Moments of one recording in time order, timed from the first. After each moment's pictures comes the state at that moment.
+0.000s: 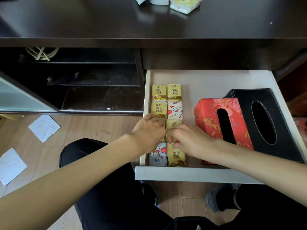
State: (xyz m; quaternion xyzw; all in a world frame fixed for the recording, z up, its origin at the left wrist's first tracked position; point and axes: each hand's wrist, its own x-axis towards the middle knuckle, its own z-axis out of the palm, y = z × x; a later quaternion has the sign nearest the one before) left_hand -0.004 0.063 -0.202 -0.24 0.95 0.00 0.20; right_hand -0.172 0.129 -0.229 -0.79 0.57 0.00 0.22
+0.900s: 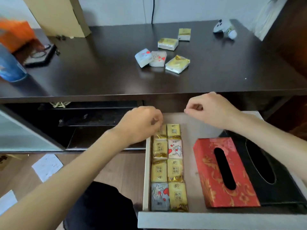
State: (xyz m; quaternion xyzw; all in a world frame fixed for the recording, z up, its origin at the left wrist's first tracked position) left_hand -0.003 -0.028 -0.100 -0.36 0.92 0.14 -0.10; right_hand -0.246 0.037 -0.078 -0.70 0.68 -0.18 0.13
